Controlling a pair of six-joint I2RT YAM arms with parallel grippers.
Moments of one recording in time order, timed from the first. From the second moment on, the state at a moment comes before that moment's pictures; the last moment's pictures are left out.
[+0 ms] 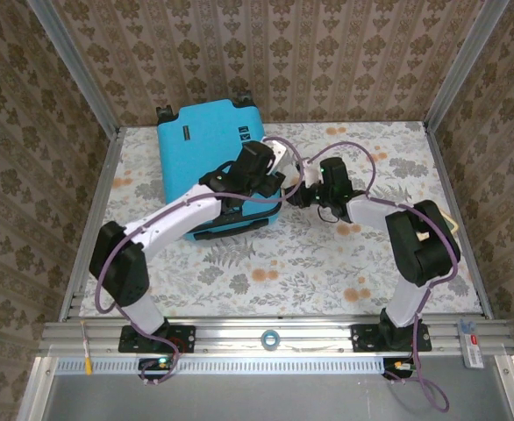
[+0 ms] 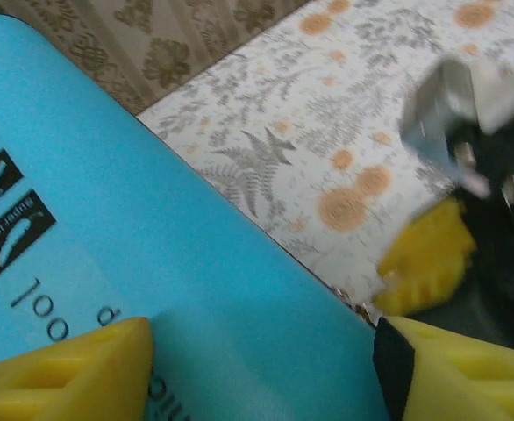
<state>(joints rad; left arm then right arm) -0.81 1.65 1.41 -0.42 -0.25 0.04 0.32 1.76 0.97 0.21 -0.45 0.14</state>
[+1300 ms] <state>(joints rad) -0.08 1.23 0.96 -0.35 0.32 -0.33 0.40 1.78 1.32 0.05 -0.53 0.33</state>
